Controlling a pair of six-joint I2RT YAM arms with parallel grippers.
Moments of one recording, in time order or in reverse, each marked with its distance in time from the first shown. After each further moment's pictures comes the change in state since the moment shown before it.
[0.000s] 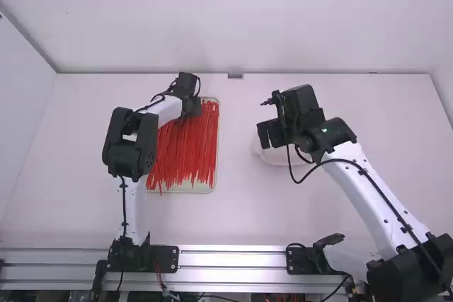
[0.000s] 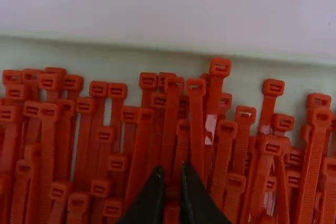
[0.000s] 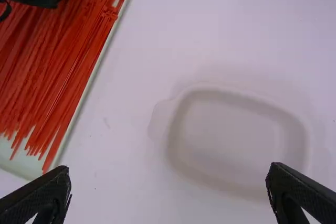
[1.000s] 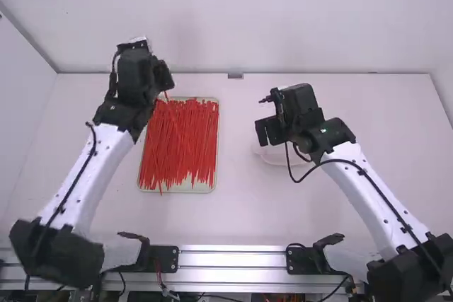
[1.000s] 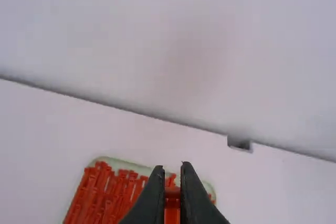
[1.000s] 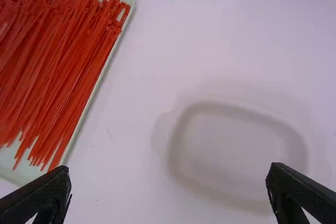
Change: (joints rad) left arm -0.001 -0.874 -0.231 -0.019 -0.095 -0.079; right arm 0.018 0.000 0.000 0.055 -0.002 0.002
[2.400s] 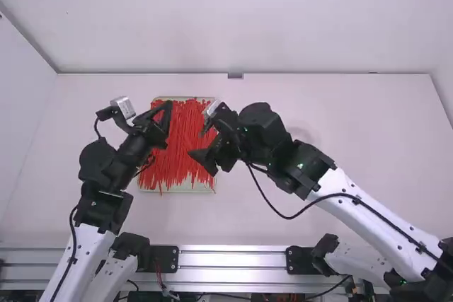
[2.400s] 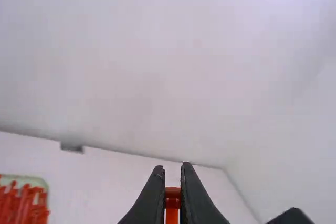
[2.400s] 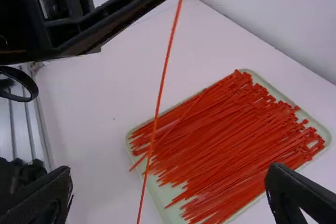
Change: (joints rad) left arm -0.004 -0.656 -0.639 0.506 0.523 -0.338; right arm 0.417 -0.084 0.000 0.322 -0.239 -0.053
